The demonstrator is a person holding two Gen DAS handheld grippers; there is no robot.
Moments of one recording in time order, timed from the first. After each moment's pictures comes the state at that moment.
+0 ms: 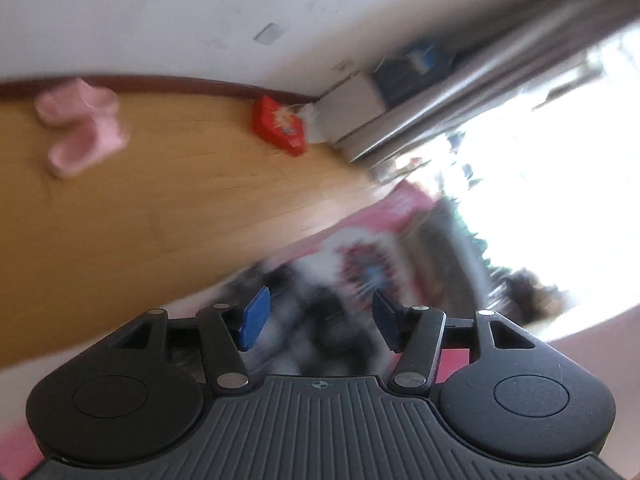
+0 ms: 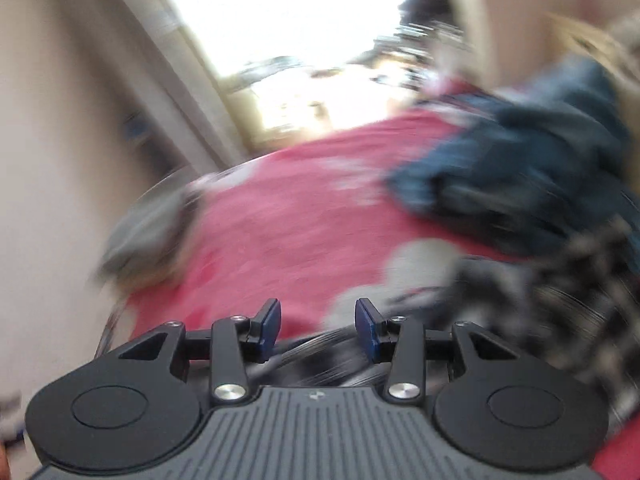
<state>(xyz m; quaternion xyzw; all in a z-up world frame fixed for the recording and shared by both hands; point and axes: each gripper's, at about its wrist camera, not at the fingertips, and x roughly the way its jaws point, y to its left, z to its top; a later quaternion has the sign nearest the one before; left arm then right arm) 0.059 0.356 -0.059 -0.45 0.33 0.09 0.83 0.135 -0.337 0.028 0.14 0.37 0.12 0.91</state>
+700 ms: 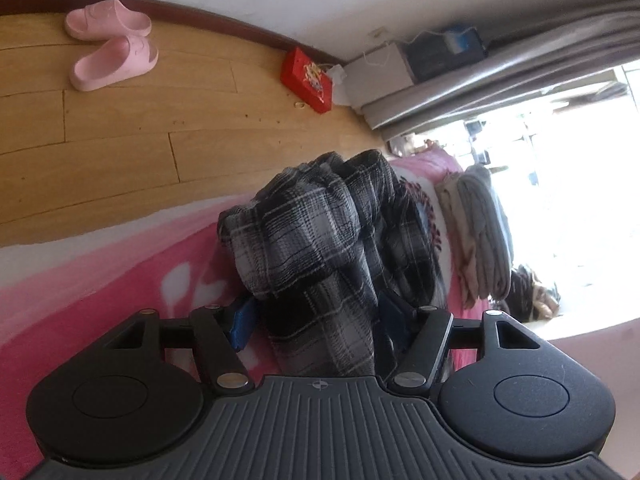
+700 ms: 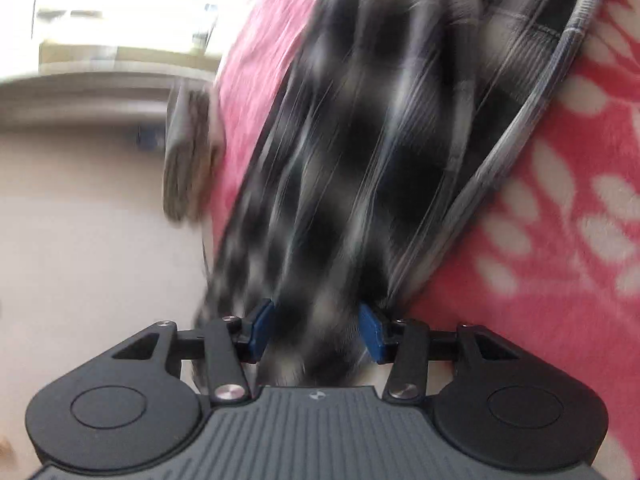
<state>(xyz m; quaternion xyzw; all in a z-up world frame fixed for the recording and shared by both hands) 0.040 0.338 -0.136 -0.54 0.32 0.08 0.77 0.043 -0.290 -0.161 0.55 0.44 0.11 0.70</state>
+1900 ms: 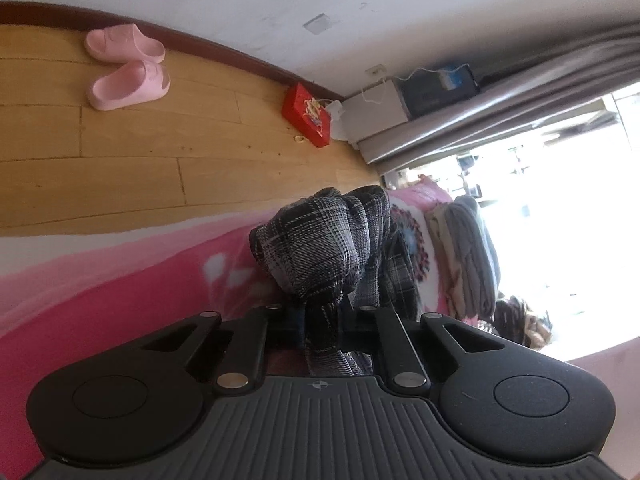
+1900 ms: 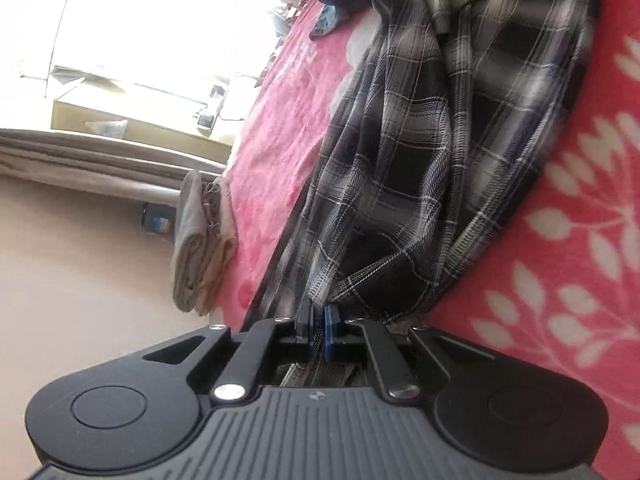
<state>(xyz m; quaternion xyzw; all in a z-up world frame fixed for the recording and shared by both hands) -0.023 0.333 -0.120 -0.54 0.28 0.10 0.79 0.029 -0.302 -0.112 0.53 0.35 0.04 0.77</state>
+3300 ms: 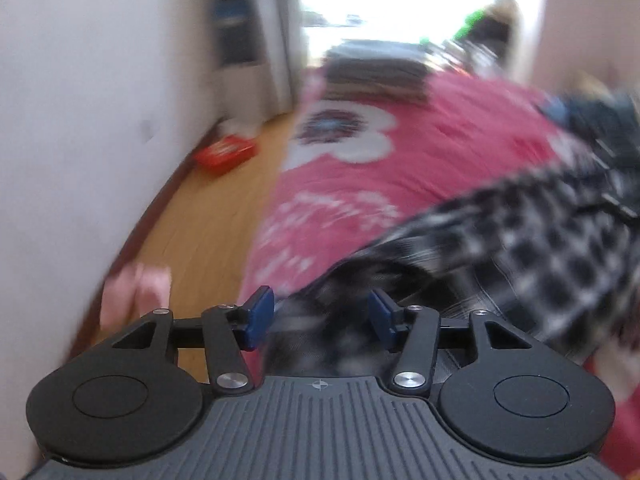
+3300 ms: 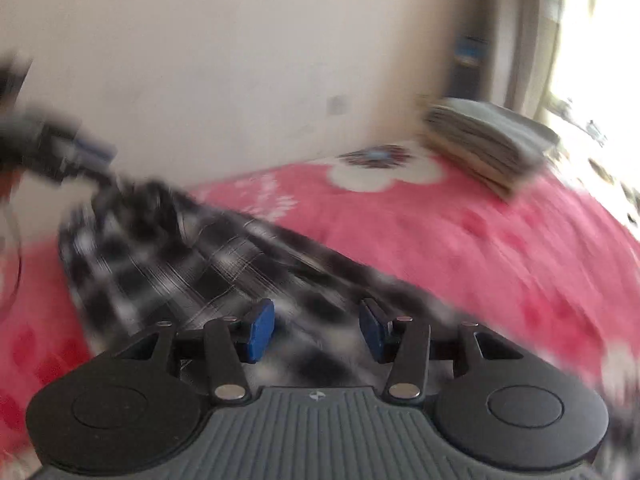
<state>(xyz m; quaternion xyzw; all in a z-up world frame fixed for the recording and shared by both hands) -0.052 0.243 -0.037 0.08 0.39 -0.07 0.92 0.008 -0.065 -0.033 -0.23 0.31 0.44 0.81</state>
